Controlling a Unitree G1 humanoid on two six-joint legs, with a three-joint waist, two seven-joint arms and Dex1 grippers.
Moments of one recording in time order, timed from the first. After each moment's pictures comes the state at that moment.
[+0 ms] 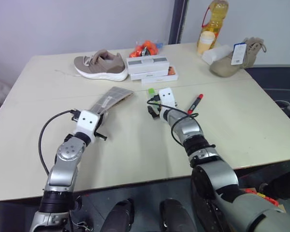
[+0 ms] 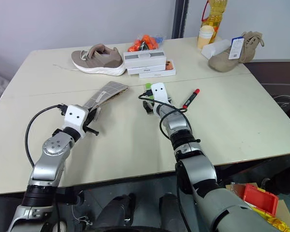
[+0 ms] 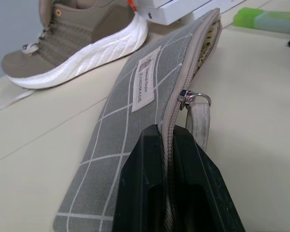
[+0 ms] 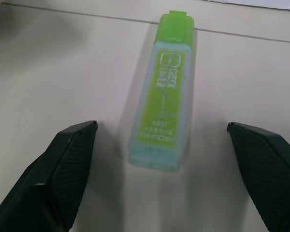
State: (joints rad) left arm -0.22 0.36 0.06 -0.08 0.01 0.21 -0.32; right arm -0.95 -0.04 -0.02 0.86 0.01 0.34 0.15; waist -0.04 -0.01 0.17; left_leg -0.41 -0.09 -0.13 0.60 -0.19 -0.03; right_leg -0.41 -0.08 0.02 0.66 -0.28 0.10
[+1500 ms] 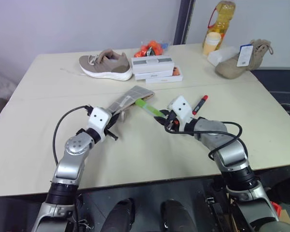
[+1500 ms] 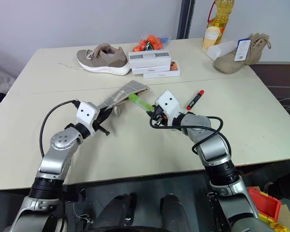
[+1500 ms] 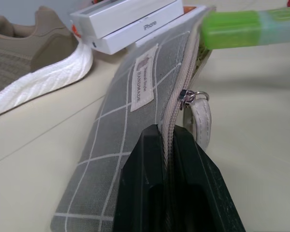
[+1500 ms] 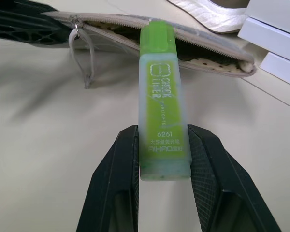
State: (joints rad) left arm -0.28 0.35 0.00 -0.03 -0.07 0.16 -0.50; right arm -0.51 -0.40 0.18 -0.19 0.14 0.65 0.62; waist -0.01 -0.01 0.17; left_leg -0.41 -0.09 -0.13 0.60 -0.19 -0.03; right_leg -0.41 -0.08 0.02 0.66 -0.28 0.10
